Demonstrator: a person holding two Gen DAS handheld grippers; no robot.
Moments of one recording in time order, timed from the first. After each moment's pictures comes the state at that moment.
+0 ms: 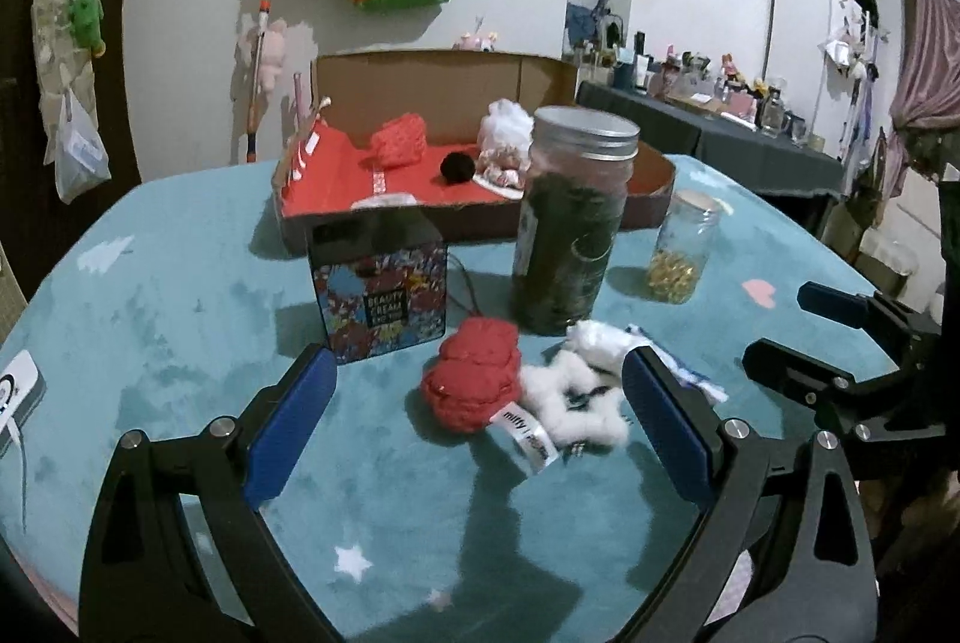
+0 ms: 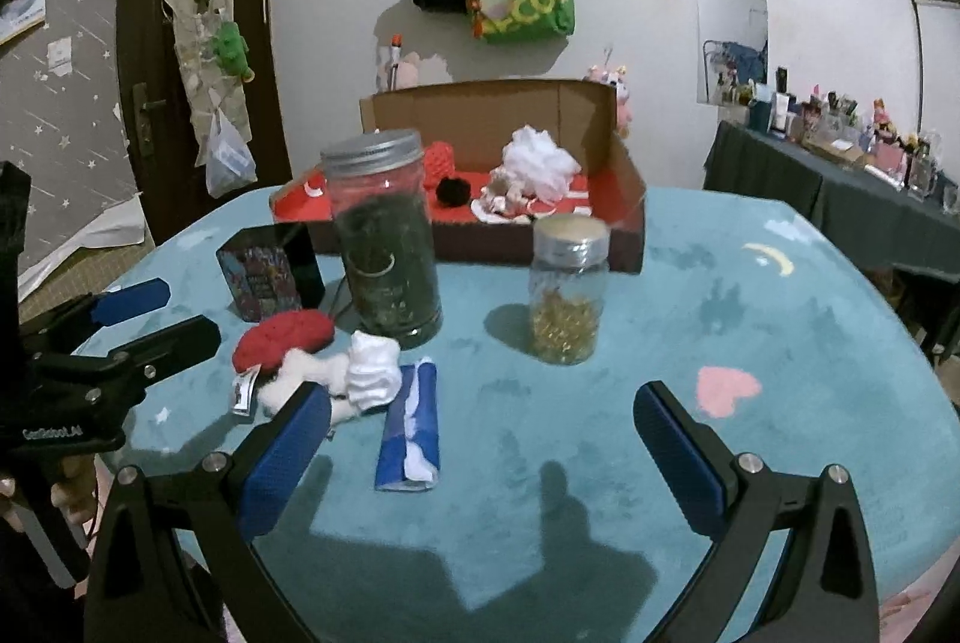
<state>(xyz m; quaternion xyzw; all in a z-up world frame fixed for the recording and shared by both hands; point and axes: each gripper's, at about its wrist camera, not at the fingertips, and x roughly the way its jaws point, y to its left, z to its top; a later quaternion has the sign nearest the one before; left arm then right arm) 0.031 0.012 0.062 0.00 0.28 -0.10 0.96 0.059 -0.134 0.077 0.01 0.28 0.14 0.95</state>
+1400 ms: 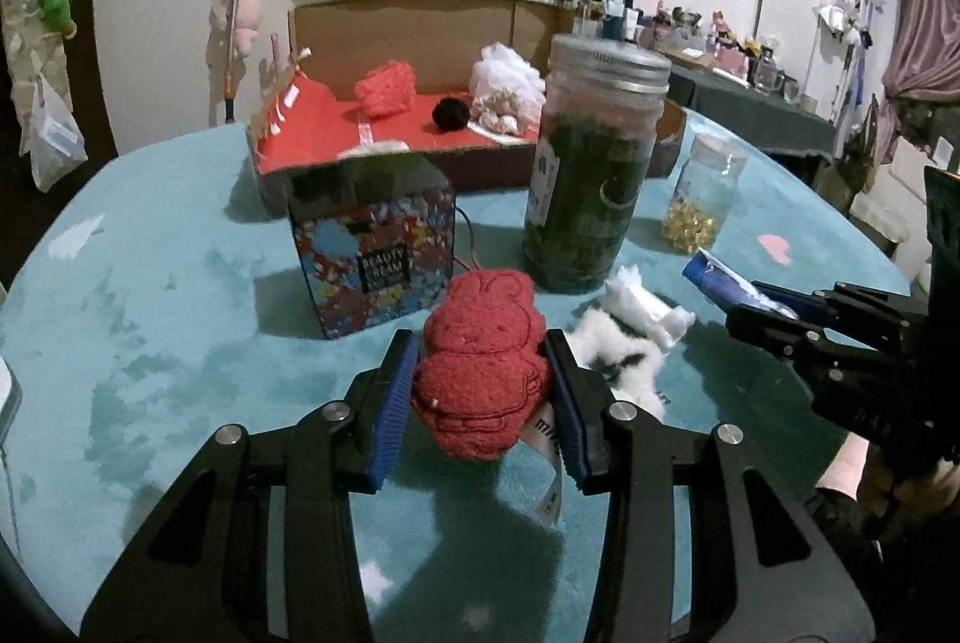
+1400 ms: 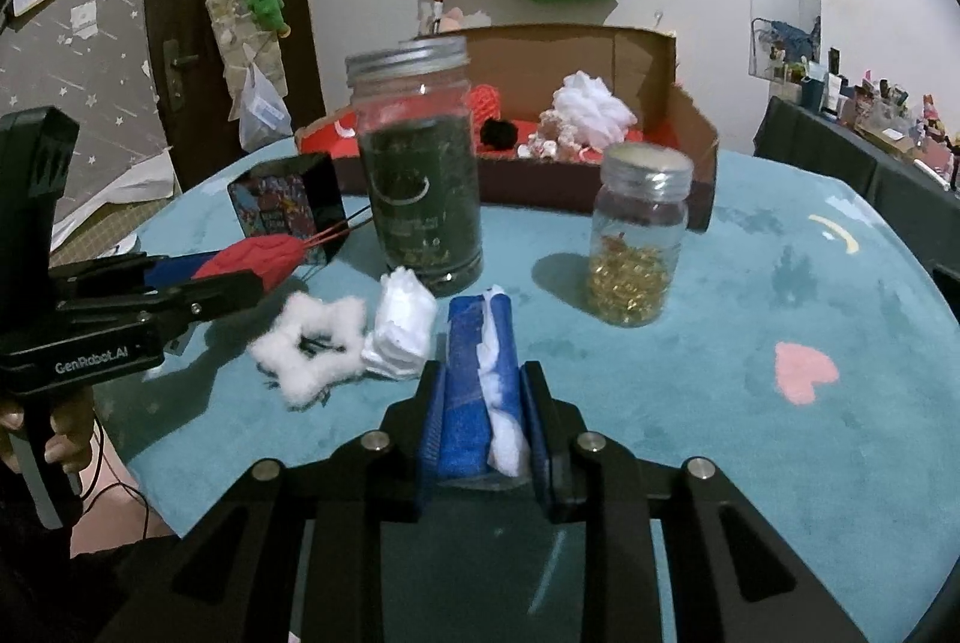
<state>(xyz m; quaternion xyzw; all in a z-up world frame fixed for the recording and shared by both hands) 0.050 0.017 0.049 0.01 0.32 -0.12 0.94 0.075 -0.120 0.051 -0.01 0.31 0.19 0.93</state>
